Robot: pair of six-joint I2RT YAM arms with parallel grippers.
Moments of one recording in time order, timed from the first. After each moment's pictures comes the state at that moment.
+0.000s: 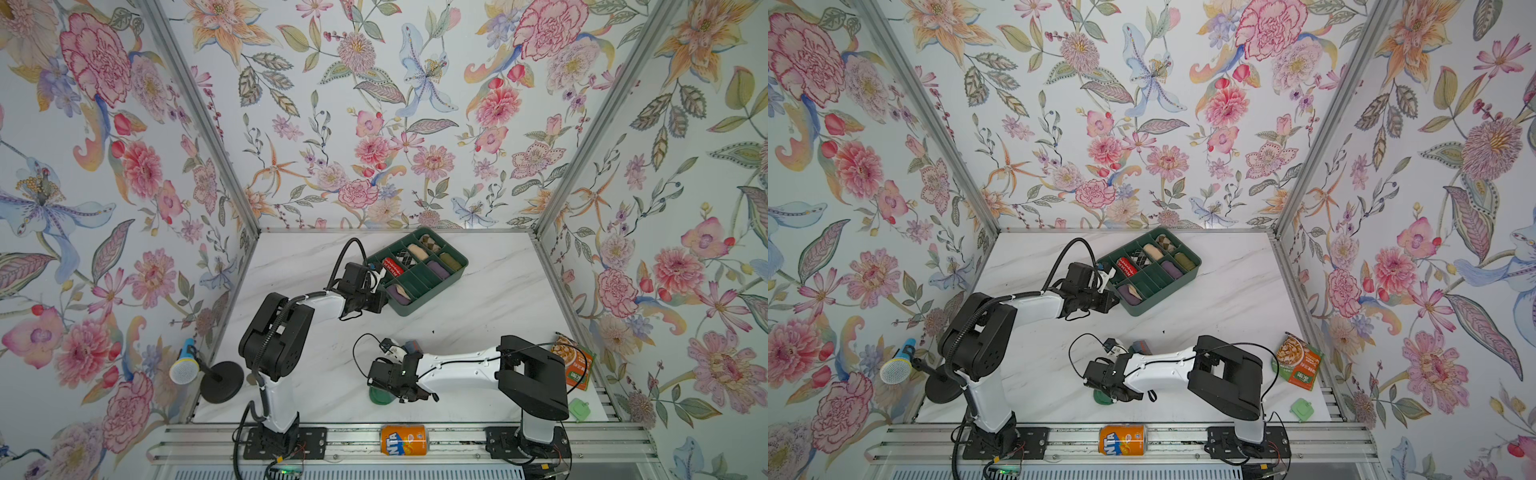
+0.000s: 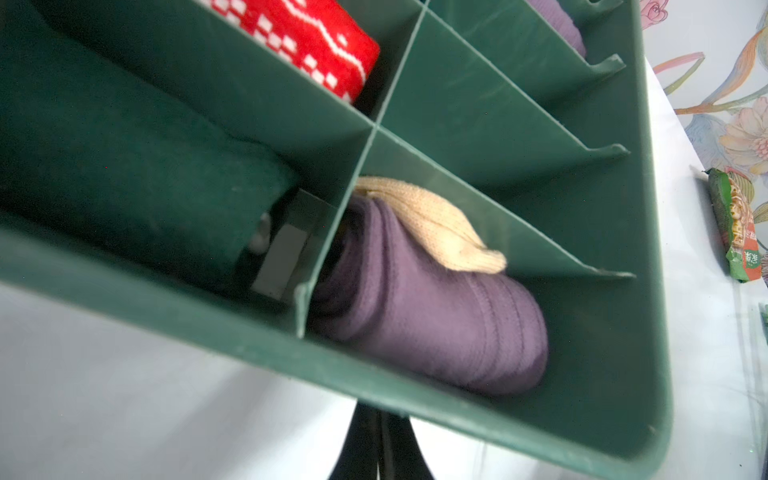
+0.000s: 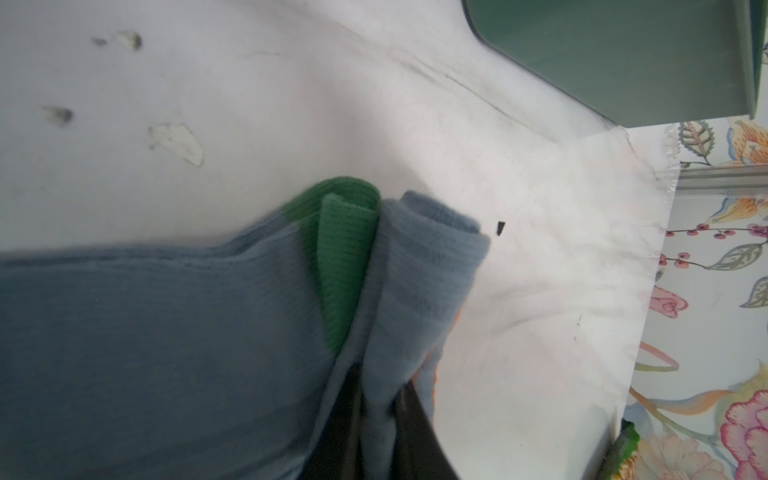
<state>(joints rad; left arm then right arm) -0.44 1.86 1.04 -0.01 0.41 -0.18 1.32 1.87 1.10 -0.79 0.70 0.48</state>
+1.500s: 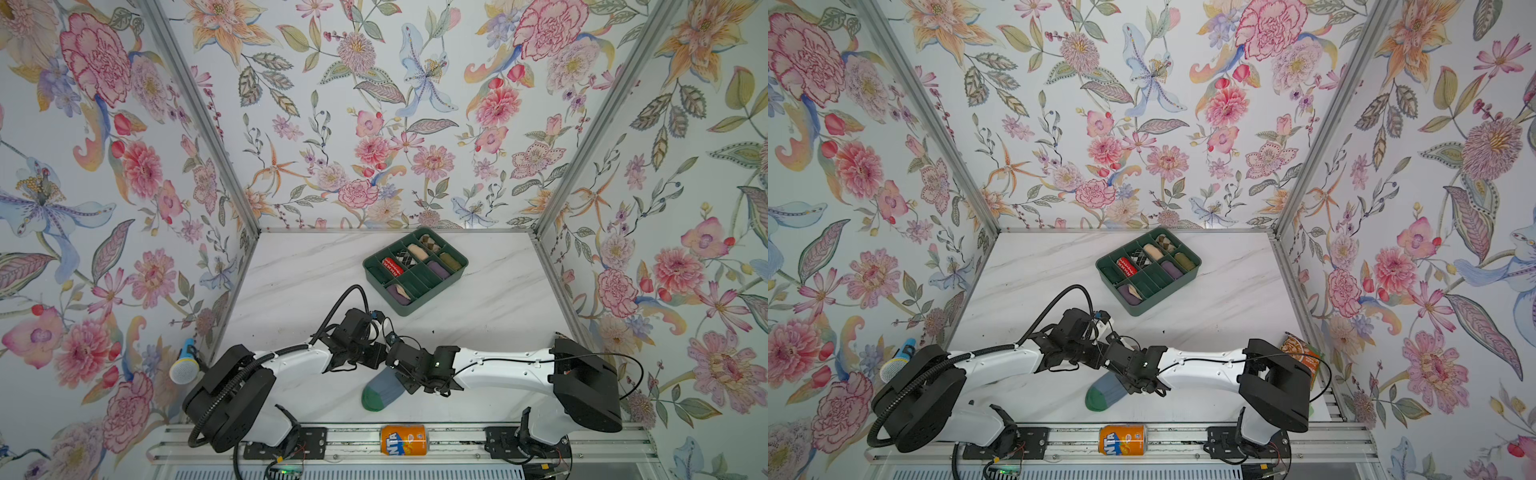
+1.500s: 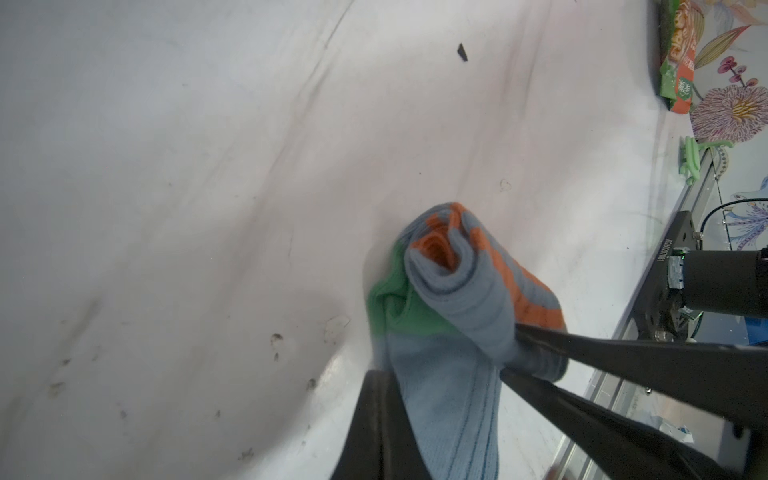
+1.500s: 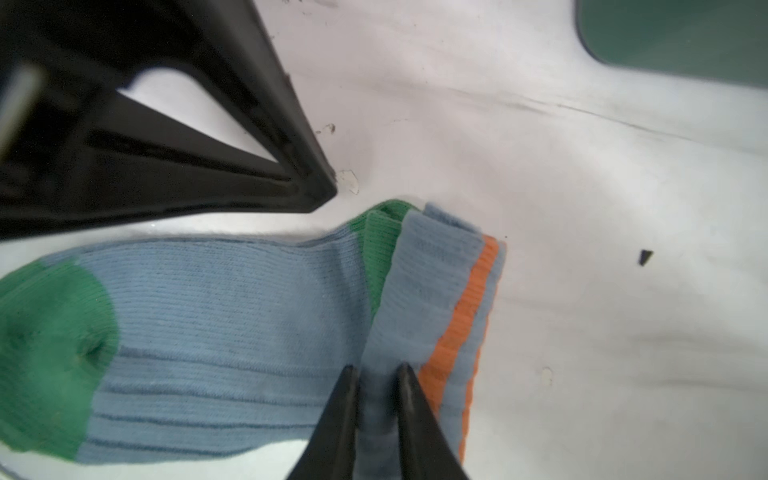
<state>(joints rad) -0.69 1.43 0.58 -0.09 0.39 -0.37 1.23 1.60 0.92 -0.49 0.30 0.39</state>
